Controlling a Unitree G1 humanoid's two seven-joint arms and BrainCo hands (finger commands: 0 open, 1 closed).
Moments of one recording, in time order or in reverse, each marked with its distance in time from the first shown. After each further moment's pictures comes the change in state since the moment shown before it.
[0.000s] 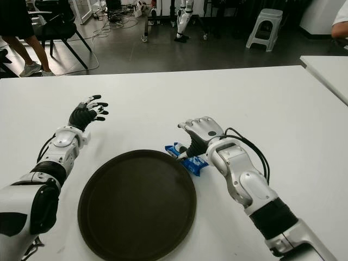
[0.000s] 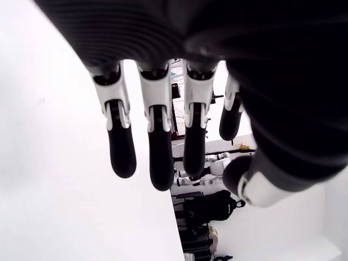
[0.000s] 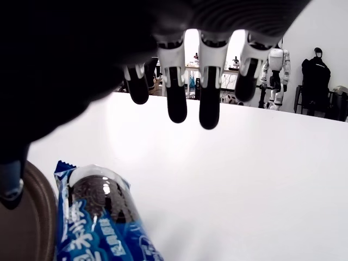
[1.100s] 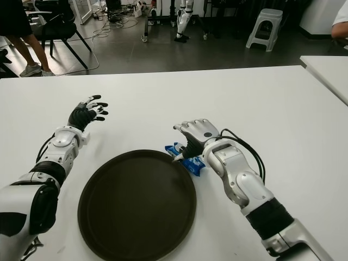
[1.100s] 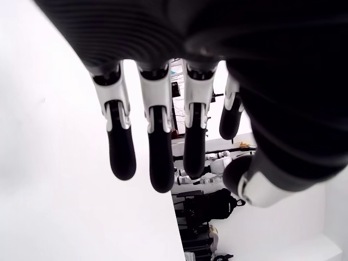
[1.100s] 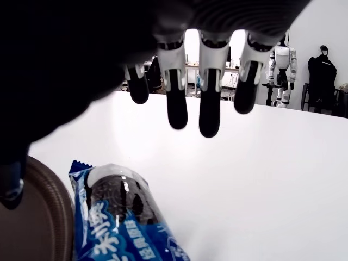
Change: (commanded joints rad) left arm 0.002 0.009 -0.012 -0.003 0.009 -0.003 0.008; right arm 0.009 0.010 0.008 -0.015 -0.015 -0.004 0.007
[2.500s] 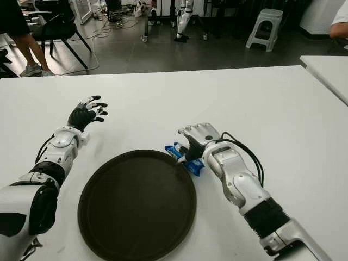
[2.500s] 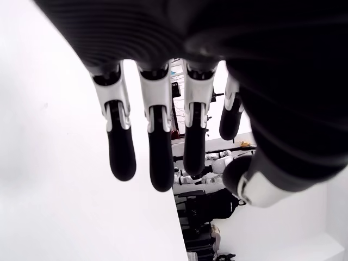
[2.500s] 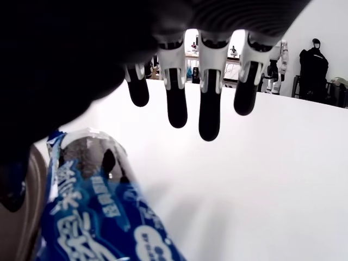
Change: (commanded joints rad) left arm 0.001 0.001 0.000 -0.002 -0.005 0.002 0.002; right arm -0.017 0.024 0.023 0.098 -0.021 0.049 -0.027
